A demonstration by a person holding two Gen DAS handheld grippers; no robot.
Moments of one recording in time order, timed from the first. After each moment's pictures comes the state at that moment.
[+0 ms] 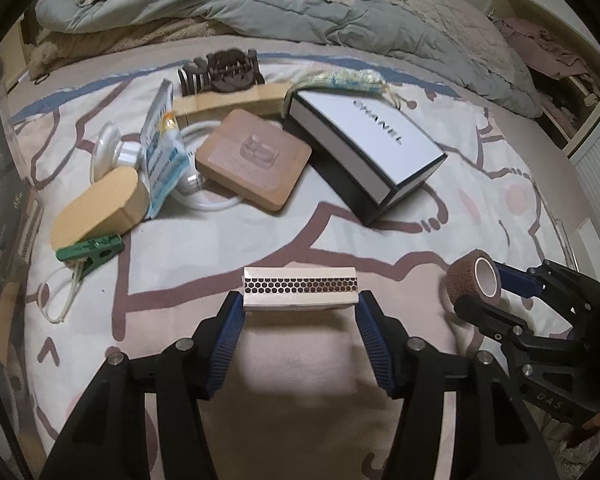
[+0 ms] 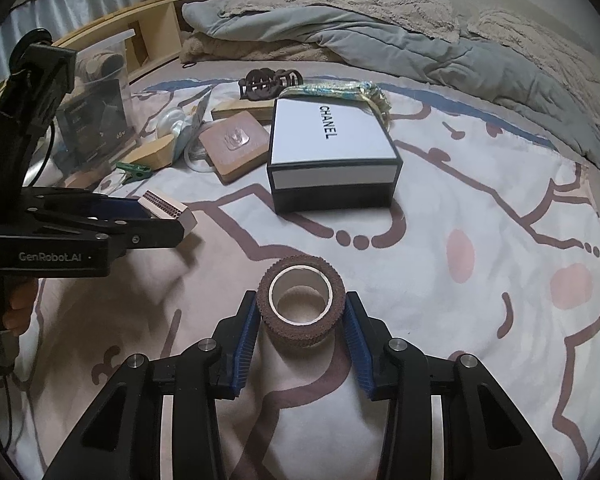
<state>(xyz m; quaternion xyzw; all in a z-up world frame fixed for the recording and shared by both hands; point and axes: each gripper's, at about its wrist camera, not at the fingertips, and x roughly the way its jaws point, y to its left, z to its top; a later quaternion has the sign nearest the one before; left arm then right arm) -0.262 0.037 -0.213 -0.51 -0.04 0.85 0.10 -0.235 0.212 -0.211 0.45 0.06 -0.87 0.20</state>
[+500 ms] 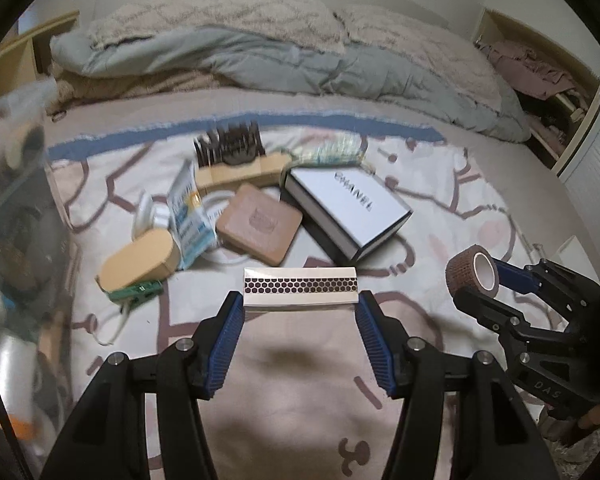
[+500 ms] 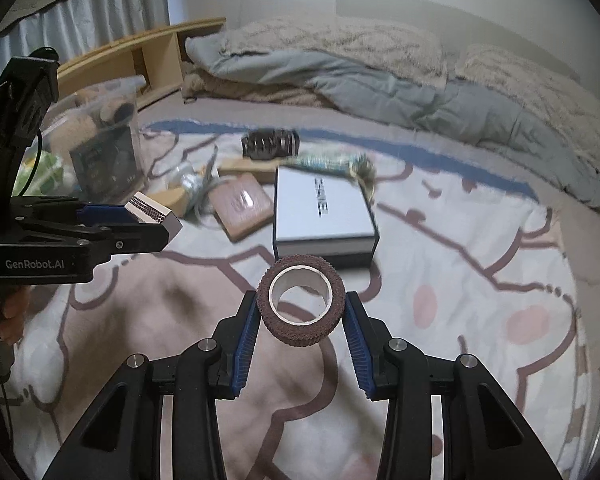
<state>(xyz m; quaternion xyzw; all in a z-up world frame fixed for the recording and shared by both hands) -0.244 0.030 -0.143 -0.45 -0.04 0.89 0.10 -0.225 0.213 -0.151 0.39 0.06 -0.90 0.19</state>
